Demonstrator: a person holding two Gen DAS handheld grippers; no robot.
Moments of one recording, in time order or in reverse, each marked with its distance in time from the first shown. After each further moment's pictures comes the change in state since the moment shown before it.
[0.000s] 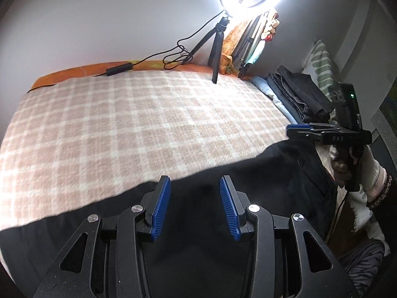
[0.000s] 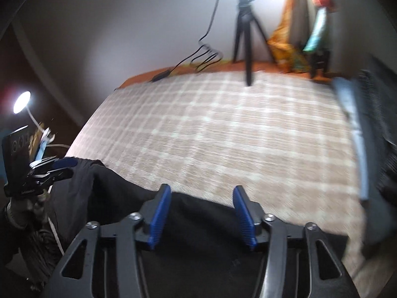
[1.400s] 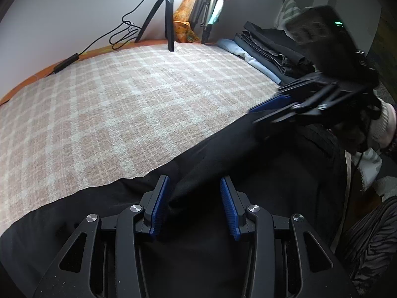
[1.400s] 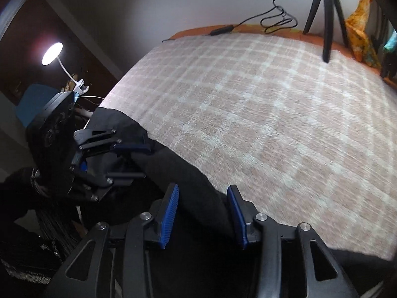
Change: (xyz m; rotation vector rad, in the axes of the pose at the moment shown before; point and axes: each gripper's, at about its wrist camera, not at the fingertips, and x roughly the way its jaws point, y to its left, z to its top) left arm 0.049 -0.046 -0.034 0.206 0.096 -0.068; right arm 0.051 0.061 -0.011 -0.168 0.222 0.199
